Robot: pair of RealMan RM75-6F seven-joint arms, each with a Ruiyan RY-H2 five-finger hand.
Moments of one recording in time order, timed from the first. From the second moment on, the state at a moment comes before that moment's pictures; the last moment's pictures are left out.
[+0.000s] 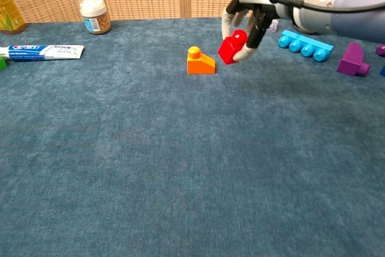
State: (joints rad) left arm 0.00 -1.06 0.03 -1.76 1.60 1.56 0.07; right arm 0.95 -1.50 0.37 -1.58 -0.69 0.86 -0.51
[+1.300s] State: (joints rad) left arm -0.01 -1.09 0.03 -1.74 1.55 1.51 0.07; right arm 1.20 -1.71 0.36 -1.09 -0.70 0.71 -0.41
